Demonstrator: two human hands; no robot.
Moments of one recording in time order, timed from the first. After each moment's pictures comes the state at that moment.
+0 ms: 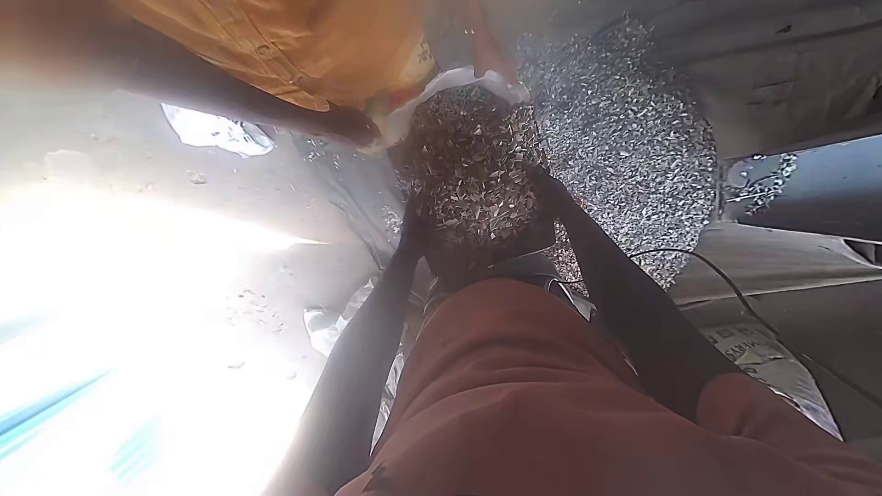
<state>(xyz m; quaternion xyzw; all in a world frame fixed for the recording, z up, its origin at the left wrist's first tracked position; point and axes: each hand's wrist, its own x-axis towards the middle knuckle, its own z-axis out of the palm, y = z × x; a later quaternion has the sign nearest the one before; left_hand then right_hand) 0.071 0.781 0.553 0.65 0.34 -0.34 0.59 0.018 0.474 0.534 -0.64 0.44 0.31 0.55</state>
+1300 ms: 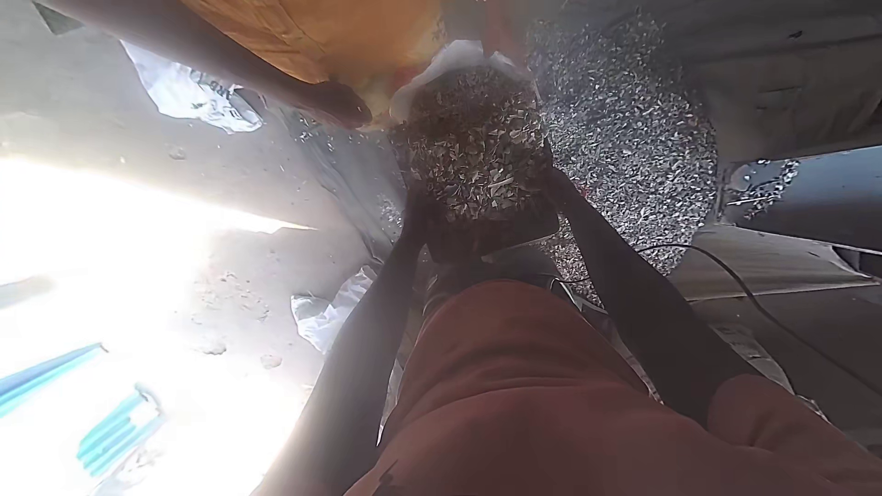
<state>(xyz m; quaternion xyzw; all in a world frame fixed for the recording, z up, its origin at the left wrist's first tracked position) 0.068 0.790 0.532 0.66 0.37 -0.33 0.57 0.023 0.483 0.519 -0.67 0.42 0.33 0.51</state>
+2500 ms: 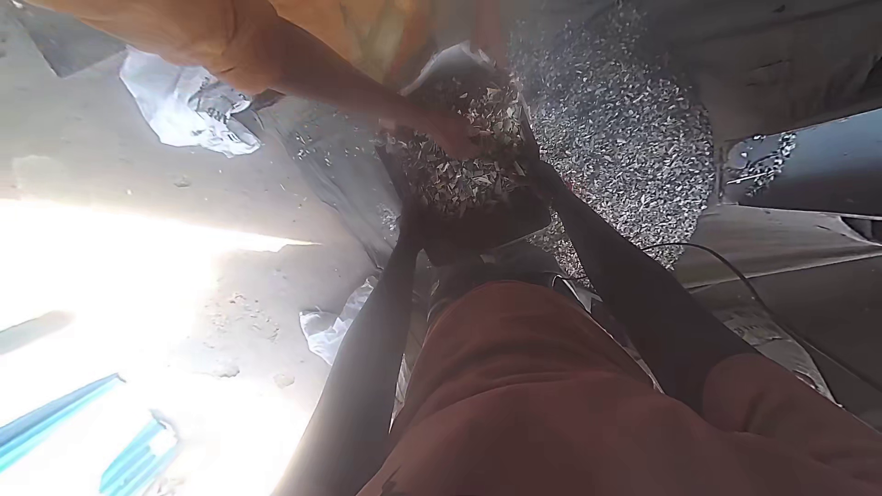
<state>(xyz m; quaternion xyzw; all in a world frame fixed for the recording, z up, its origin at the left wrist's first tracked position) 0.062 0.799 0.532 0.73 0.33 -0.34 0.49 0.024 0.489 0.507 -0.75 0.35 0.33 0.46</state>
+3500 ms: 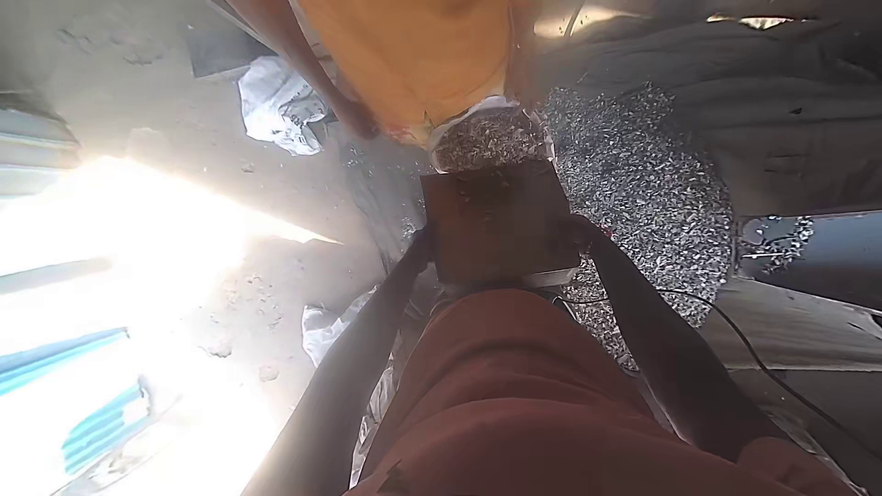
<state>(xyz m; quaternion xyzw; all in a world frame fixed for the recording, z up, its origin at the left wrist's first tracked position) 0.044 0.825 0.595 0.74 0.32 -0.40 0.42 -0.008 0.476 0.591 -0.65 0.41 0.39 0.50</state>
